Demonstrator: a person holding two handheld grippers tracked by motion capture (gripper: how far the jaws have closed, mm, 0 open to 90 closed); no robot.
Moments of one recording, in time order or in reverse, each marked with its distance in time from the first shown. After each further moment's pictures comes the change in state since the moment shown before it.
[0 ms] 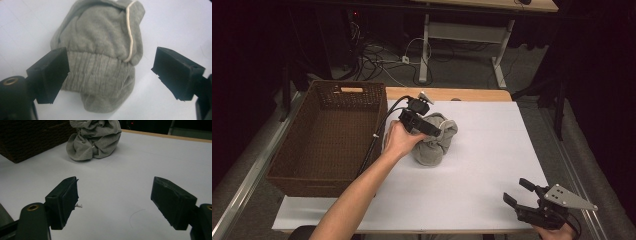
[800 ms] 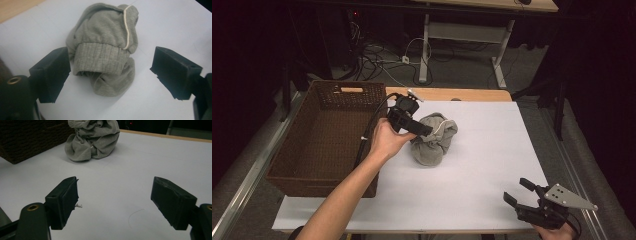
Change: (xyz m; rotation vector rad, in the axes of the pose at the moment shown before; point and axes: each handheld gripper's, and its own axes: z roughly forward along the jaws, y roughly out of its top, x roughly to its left) left arm 0.003 -0.017 -0.045 -0.080 0.033 0.035; right arm -0.001 0.000 0.001 0.001 -0.011 0.005
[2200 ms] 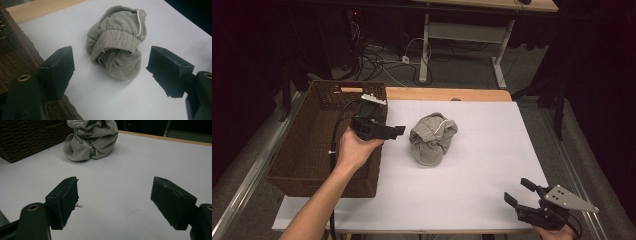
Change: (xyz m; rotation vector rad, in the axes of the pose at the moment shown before) left arm 0.032 -0.059 -0.054 -0.158 -0.022 -0.079; right arm 0.003 0.000 -0.003 -0.001 -0.018 -0.019
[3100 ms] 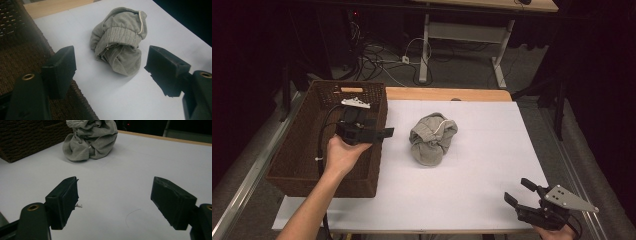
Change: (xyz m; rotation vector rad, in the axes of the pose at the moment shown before) left arm 0.016 -0.024 -0.021 -0.064 -0.024 -0.039; right arm 0.000 0.000 0.000 0.000 -0.005 0.000
